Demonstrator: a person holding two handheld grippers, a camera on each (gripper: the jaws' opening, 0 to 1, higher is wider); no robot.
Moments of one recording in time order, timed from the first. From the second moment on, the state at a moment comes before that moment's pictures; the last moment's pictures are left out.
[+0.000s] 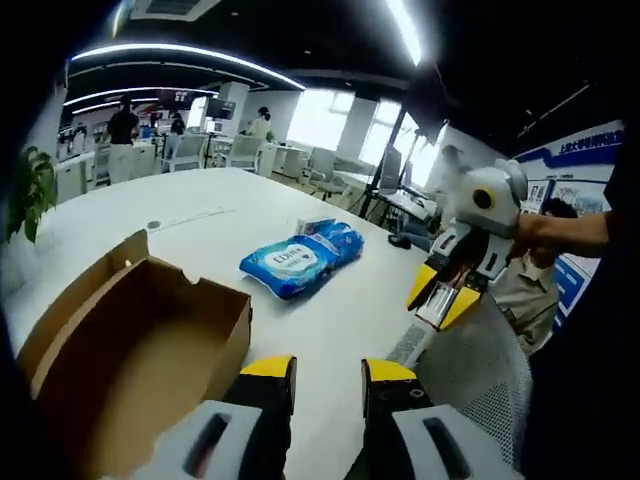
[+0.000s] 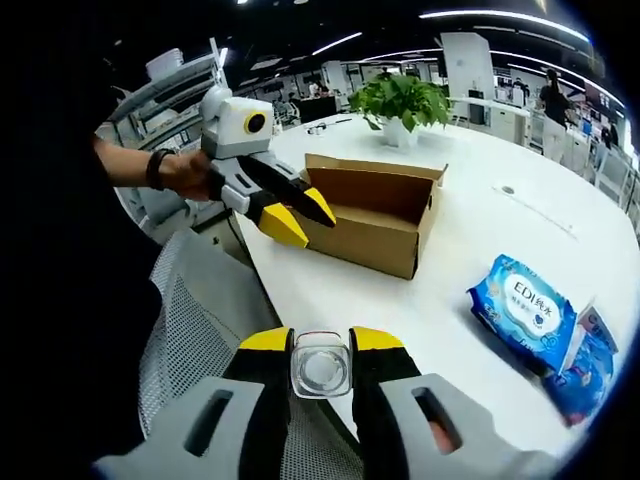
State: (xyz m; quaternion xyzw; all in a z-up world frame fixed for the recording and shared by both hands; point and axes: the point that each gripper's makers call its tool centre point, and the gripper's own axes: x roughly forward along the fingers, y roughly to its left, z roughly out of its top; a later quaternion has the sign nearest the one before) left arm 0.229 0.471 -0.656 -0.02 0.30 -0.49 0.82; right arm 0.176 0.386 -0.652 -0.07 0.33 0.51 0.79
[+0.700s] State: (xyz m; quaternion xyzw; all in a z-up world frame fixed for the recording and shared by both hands) left arm 0.223 0.501 -0.672 -0.07 0.31 -0.41 0.85; right arm 0.220 0.357 -0.642 -0.11 0.34 0.52 0.78
